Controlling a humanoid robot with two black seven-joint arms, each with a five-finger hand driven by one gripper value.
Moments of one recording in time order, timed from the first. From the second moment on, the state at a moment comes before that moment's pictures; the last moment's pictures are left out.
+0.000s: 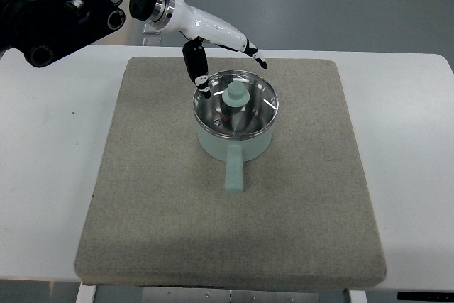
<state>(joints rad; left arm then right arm) -1.51 0.39 -0.14 -1.01 1.52 -0.61 -0.37 0.04 0.00 -0.05 0.16 0.03 -0.07 0.10</state>
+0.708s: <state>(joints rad) -1.51 0.37 -0.14 -1.01 1.61 -0.61 -0.37 0.04 0.00 -0.05 0.15 0.03 -0.07 0.10</state>
